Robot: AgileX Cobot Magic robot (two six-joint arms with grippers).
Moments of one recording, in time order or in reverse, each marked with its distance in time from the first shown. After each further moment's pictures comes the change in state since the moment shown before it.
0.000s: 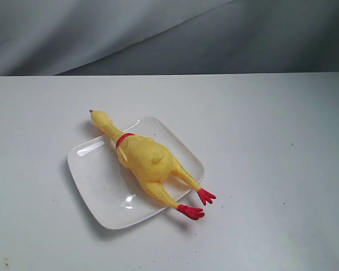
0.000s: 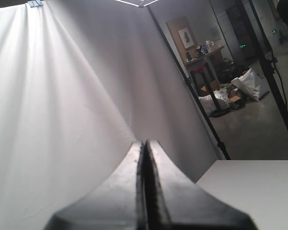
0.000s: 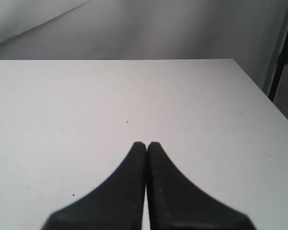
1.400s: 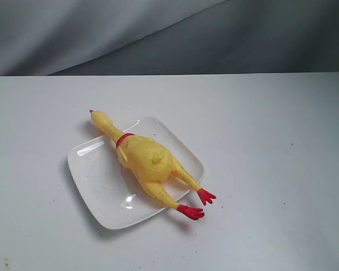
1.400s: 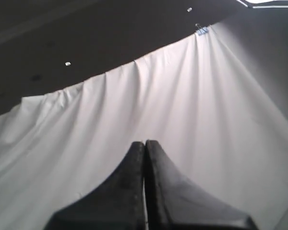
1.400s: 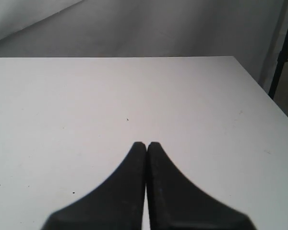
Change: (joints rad) left arm 0.575 -0.354 0.002 0.000 -0.011 0.000; right arm 0.000 0.000 0.000 0.000 0.007 0.000
